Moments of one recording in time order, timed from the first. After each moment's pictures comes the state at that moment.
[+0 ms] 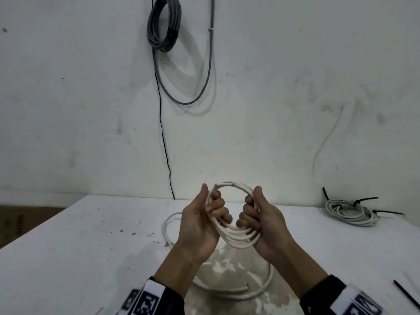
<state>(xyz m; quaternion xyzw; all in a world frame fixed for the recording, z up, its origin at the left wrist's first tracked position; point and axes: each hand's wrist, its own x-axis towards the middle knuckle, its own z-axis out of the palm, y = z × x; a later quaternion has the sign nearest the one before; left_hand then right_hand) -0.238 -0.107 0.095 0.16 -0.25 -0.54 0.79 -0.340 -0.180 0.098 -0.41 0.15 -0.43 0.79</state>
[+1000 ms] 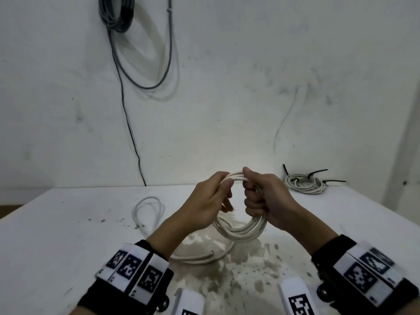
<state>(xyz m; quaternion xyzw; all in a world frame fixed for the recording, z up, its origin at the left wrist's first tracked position) -0.291 -0.120 0.100 0.55 -0.66 -0.17 0.49 -0.430 -0.187 0.117 -0.59 0.24 -0.36 0.68</state>
